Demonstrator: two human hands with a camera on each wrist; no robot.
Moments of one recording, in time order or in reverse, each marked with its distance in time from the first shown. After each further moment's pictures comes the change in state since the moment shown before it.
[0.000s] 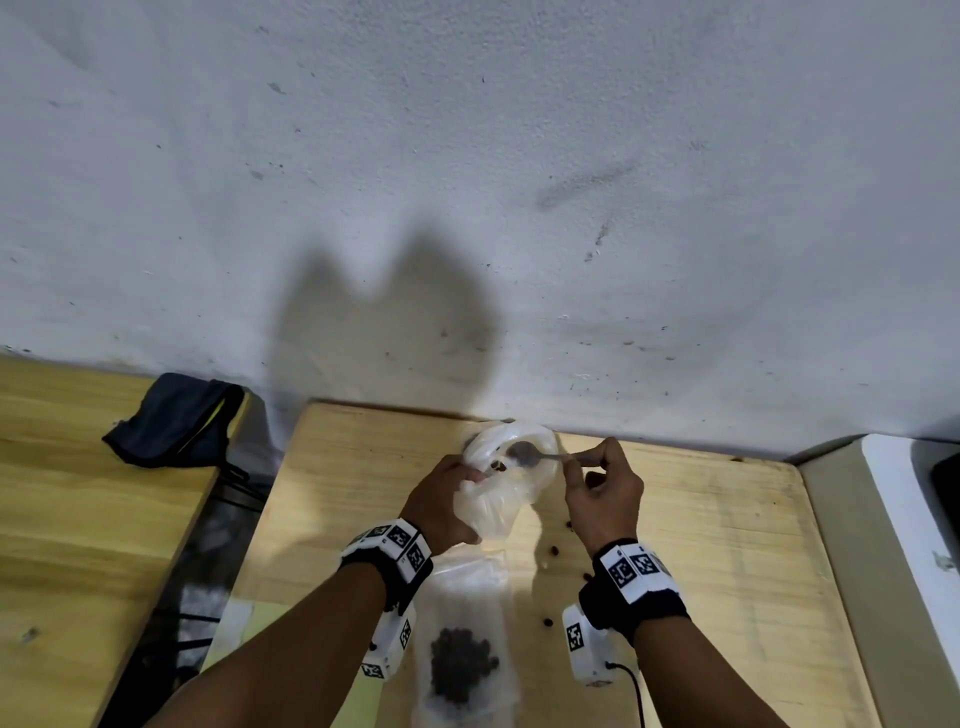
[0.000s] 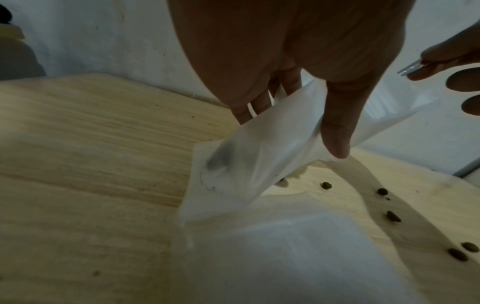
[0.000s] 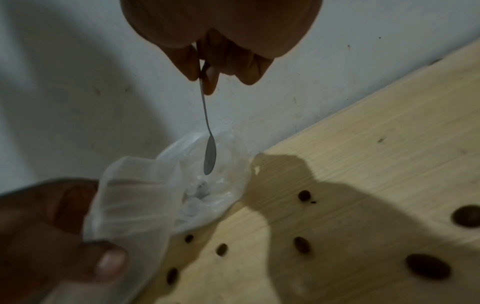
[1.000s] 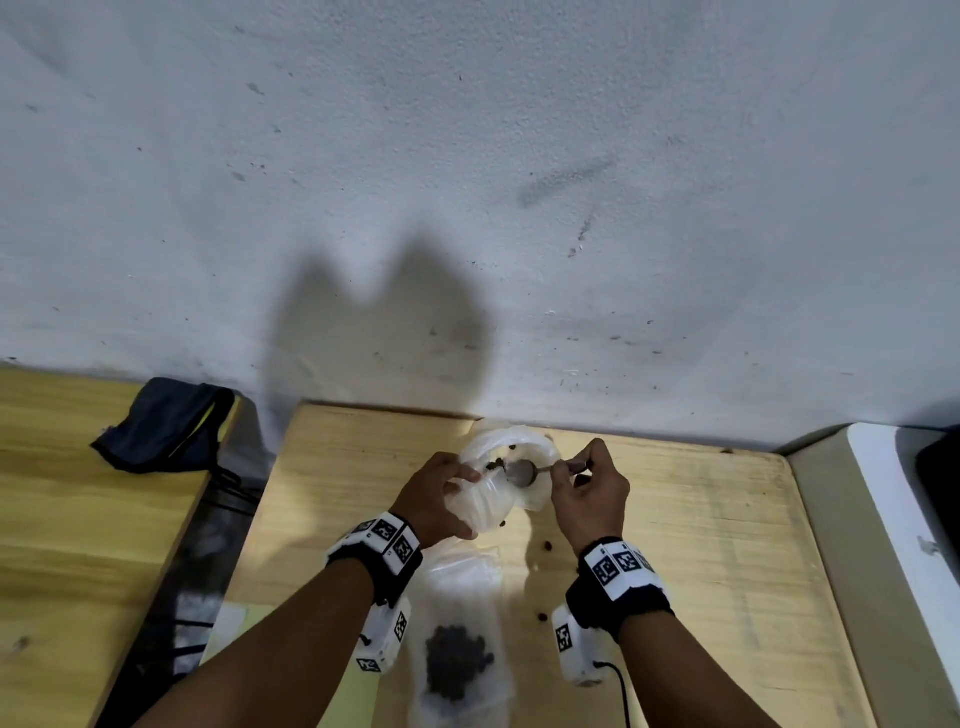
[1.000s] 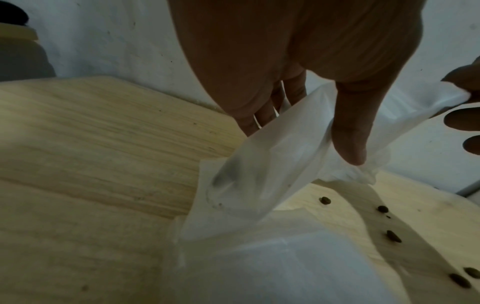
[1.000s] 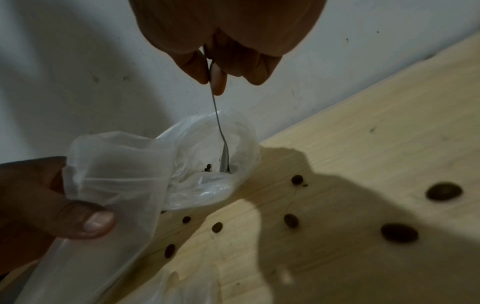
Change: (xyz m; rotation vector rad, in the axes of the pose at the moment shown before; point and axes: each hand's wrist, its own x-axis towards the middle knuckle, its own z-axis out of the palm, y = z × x) left_hand 0.004 0.001 -0.005 -0.260 -0.064 -0.002; right_hand -0.004 0.005 0.005 -0.041 0.013 0.029
